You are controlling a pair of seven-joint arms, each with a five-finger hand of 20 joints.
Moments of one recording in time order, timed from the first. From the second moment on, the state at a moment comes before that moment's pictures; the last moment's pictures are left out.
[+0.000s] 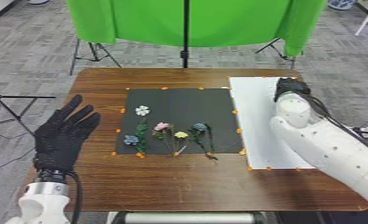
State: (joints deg) left arm 129.0 -60.0 -94.5 -127.8 29.8 12.4 19.1; right arm -50.5 -49.3 34.9 -72.8 -126.0 -5.0 45.5
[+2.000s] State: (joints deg) left arm 131.4 -59.7 -95.2 -128.2 29.6 12.6 20.5; right arm -82.6 -43.6 50.4 -114.2 -128.4 3.7 41.5
